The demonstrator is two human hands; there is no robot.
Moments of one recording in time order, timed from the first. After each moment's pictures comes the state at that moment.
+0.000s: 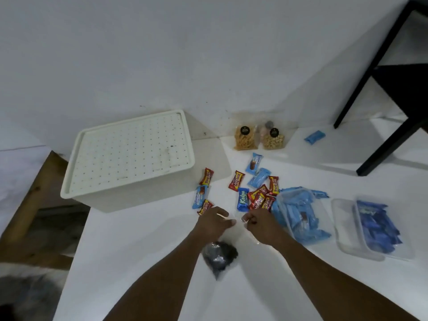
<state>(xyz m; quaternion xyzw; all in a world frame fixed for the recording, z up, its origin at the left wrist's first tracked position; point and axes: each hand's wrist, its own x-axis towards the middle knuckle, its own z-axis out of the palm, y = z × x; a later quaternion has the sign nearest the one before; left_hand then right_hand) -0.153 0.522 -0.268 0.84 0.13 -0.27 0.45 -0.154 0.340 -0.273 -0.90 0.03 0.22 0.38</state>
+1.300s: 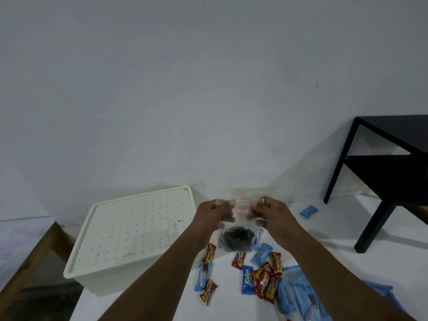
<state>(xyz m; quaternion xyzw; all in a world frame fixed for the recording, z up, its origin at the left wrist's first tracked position) -0.056 0.537 -0.077 0.70 0.01 -0.10 0.71 -0.058 0.344 -0.077 -0.67 0.00 0.06 0.74</state>
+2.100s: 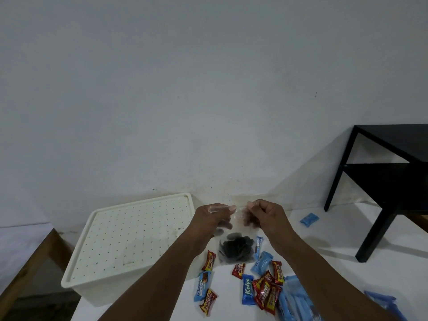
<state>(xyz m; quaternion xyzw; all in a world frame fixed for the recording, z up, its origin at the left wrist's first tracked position) -0.056 0.546 -0.062 0.70 0.00 -0.12 0.71 -0.058 0.361 -0.066 -0.72 -0.02 -0.02 0.69</state>
